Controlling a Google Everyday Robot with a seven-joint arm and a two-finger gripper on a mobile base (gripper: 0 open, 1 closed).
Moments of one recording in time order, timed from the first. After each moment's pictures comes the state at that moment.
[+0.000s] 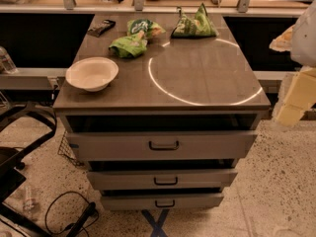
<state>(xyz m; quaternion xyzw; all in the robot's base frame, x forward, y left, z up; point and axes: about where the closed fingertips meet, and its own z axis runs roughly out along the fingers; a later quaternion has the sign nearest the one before) 0.438 -0.217 0.976 -0.60 0.78 -0.03 0.16</state>
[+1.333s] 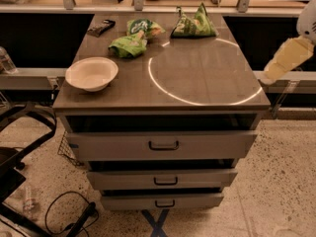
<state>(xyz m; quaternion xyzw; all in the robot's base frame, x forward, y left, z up) 0.546 -0.285 0.981 -0.41 0.87 -0.10 0.26</state>
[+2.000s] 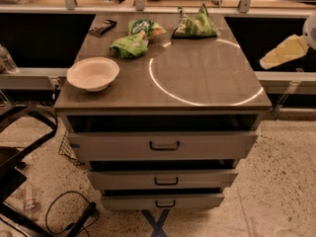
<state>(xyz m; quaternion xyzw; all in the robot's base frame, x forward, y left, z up) 0.609 -0.334 0.970 -0.26 0.88 -0.12 0.38</state>
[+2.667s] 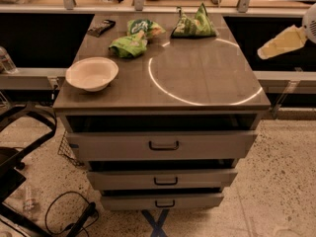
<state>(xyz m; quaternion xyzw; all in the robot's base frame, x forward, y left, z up) 0.624 -0.333 0.987 -0.25 0.86 -0.12 0.42</state>
